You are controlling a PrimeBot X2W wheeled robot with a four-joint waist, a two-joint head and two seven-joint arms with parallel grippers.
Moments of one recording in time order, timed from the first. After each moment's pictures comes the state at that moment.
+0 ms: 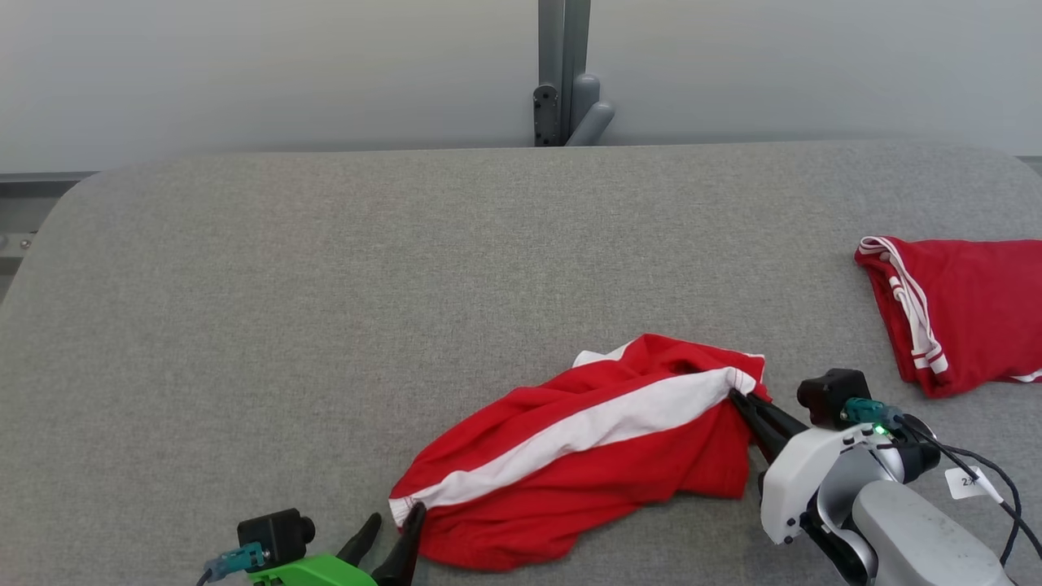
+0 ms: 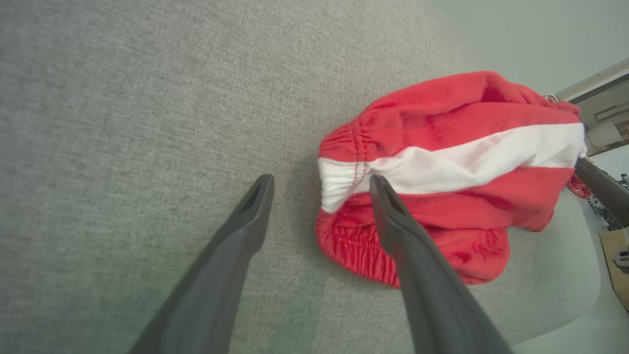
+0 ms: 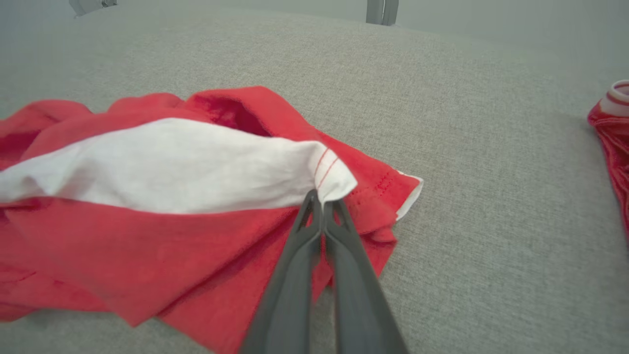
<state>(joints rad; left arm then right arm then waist) -0.03 0.14 -0.36 0.43 -0.80 -0.13 0.03 -0.36 -0.33 0.55 0.62 0.50 0.13 -0.13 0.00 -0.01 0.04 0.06</state>
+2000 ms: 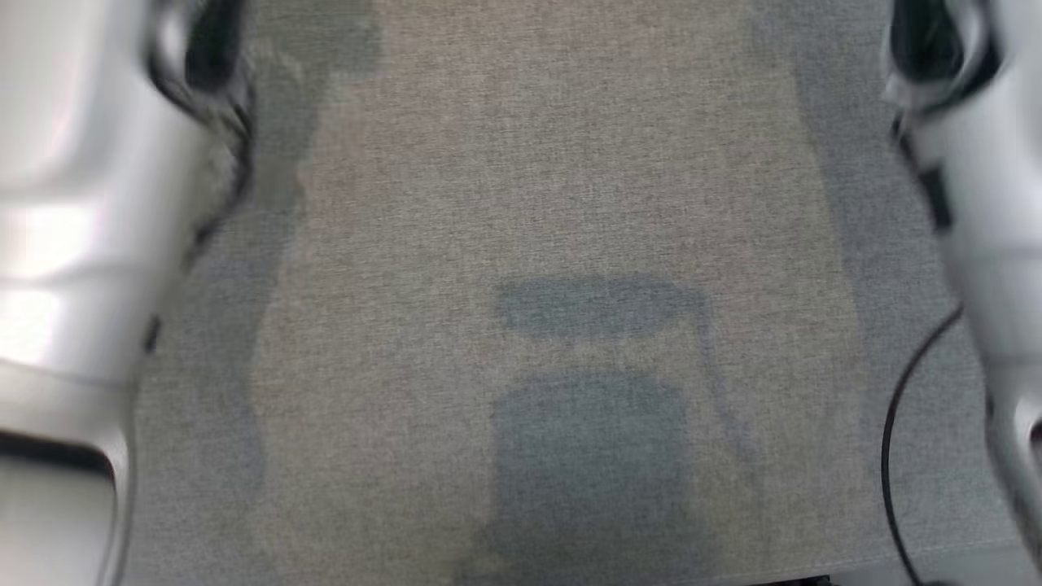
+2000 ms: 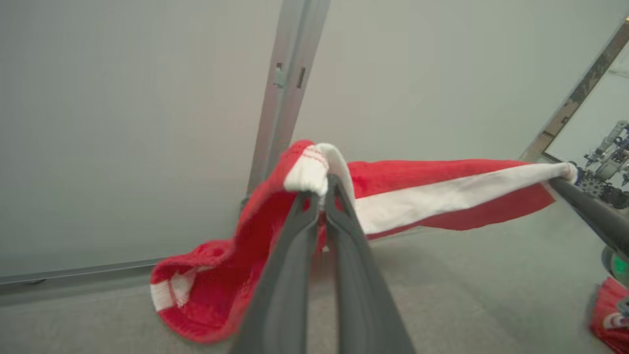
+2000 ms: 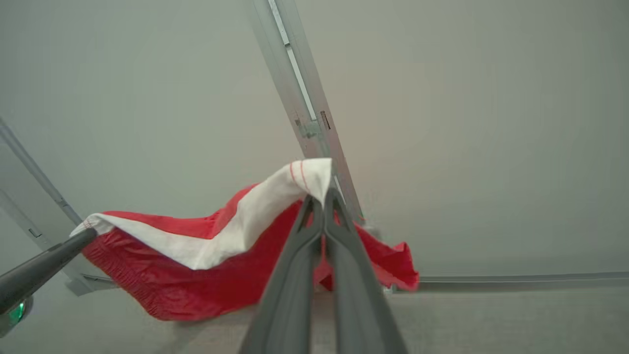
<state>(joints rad) -1.30 0.24 -0.59 0.62 -0.86 -0.13 -0.16 -1.18 -0.24 0.30 0.50 0.68 0.13 -0.22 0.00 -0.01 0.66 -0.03</state>
